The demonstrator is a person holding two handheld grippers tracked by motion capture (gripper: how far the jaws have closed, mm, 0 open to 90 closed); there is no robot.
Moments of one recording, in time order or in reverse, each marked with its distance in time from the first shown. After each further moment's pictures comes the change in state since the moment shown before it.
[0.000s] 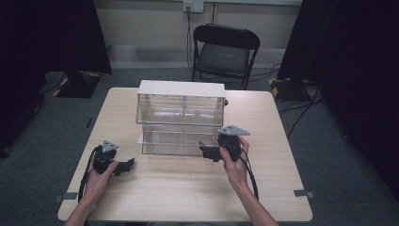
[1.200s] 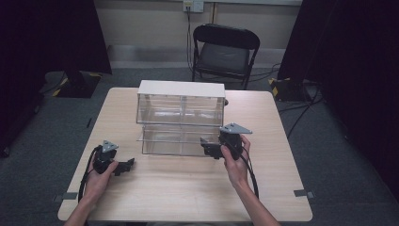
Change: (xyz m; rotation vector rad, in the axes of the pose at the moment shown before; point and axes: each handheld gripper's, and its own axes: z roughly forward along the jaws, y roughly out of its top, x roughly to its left) left arm 0.000 0.000 0.000 0.000 -0.001 0.000; right arm -0.001 0.007 -0.005 -0.029 -0.016 0.014
